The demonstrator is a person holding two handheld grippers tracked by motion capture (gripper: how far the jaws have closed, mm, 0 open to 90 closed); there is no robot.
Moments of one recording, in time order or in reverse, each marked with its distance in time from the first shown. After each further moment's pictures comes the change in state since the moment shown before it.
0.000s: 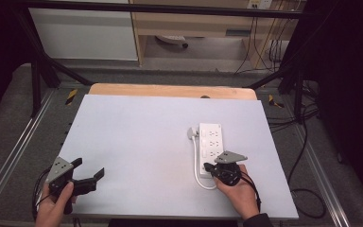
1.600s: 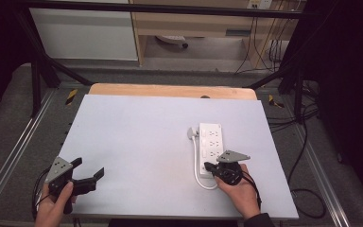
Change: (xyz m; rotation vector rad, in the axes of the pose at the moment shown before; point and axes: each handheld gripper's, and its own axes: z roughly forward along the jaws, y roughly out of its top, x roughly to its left) left arm 0.001 0.000 0.000 -0.004 -0.001 -0.001; right arm -0.004 0.000 -0.002 -0.028 0.024 0.025
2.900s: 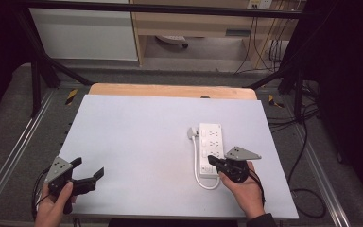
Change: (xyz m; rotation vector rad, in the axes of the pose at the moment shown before) left arm 0.000 0.000 0.000 -0.005 0.002 -0.003; right arm -0.004 0.013 -0.023 -0.138 -0.014 0.019
